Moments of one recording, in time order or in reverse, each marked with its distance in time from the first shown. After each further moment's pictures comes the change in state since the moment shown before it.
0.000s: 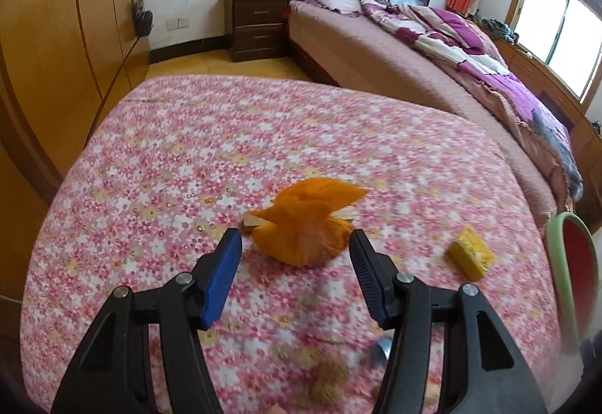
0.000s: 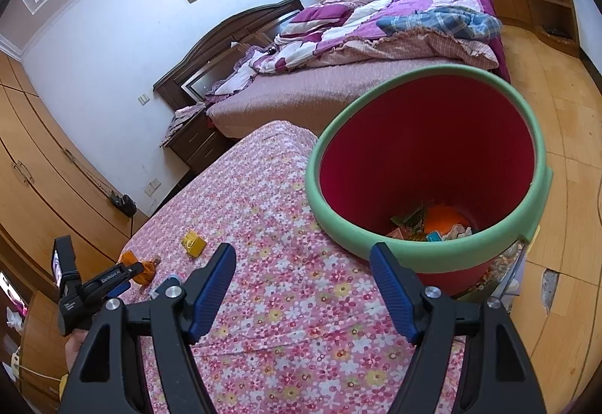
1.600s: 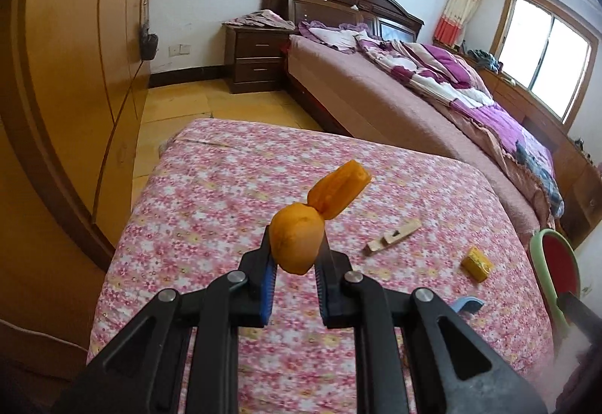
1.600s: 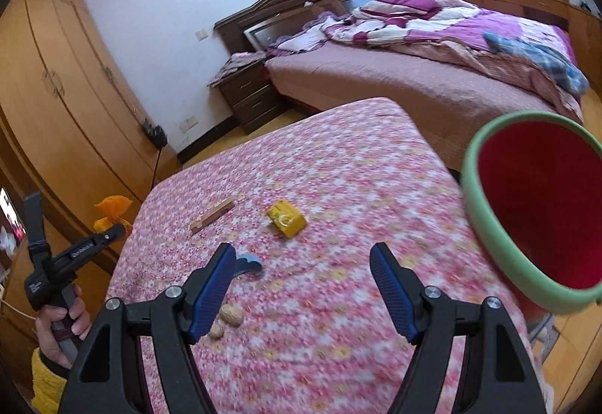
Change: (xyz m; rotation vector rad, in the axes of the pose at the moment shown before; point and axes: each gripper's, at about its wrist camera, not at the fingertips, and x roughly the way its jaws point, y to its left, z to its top) left arm -0.062 0.092 0.020 -0.013 -0.127 -0.082; right arm 0.054 0.134 -0.011 -0.299 0.128 0.091
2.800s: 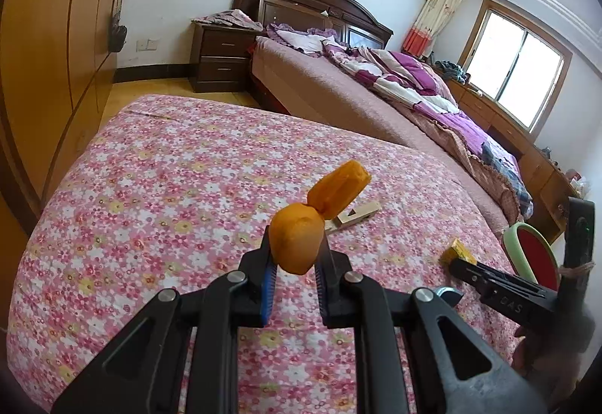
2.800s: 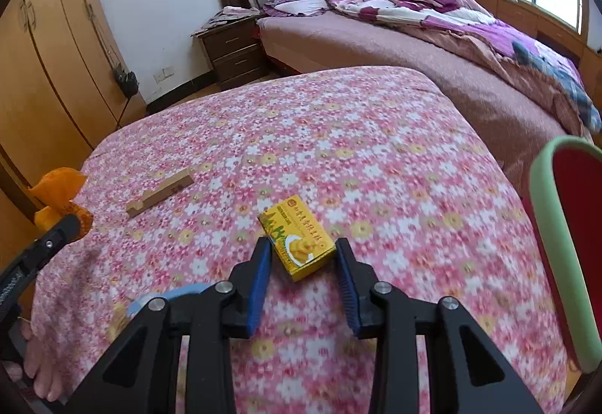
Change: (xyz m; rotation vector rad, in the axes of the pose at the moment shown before) left arm 0.028 -0.029 -0.037 -0.013 -0.033 -0.167; right arm 0.108 0.026 0.003 -0.122 0.121 -0.153
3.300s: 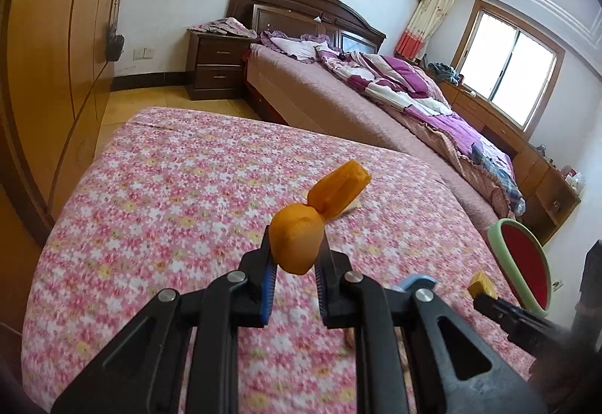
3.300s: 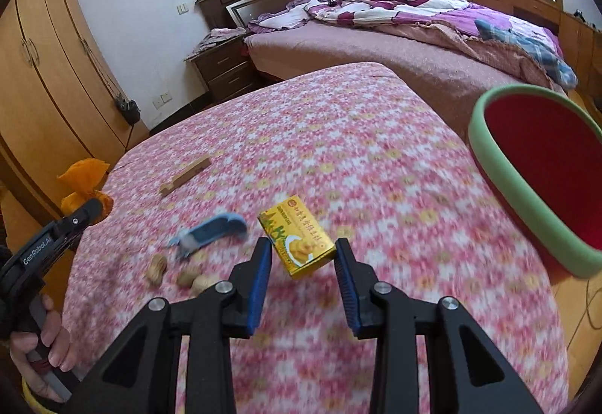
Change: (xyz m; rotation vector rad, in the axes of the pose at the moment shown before) left arm -0.040 -0.009 -0.008 0.012 -0.019 -0.012; right arm -0.073 -0.015 -0.053 0.115 -0.049 0.039
